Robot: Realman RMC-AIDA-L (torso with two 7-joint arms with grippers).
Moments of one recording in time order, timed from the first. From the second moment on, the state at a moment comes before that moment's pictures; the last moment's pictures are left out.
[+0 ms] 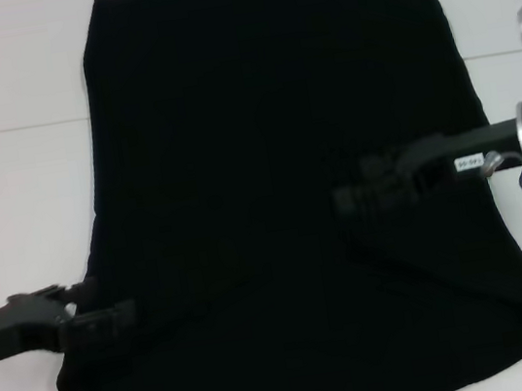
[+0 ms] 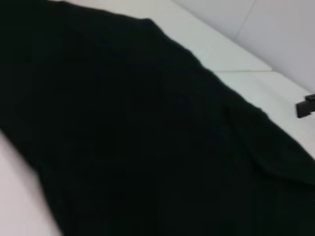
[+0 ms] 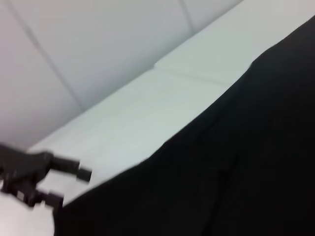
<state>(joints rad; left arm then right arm) -0.40 -2.13 0.50 0.93 2.26 1.55 -1.72 0.76 2.03 -0.82 -0.61 -2.10 -1.36 1.81</state>
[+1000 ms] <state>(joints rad) -0.40 -2.14 0.47 0.99 2.50 1.55 -1.82 0.77 2.02 -0.83 -0.62 -2.09 -1.47 1.78</state>
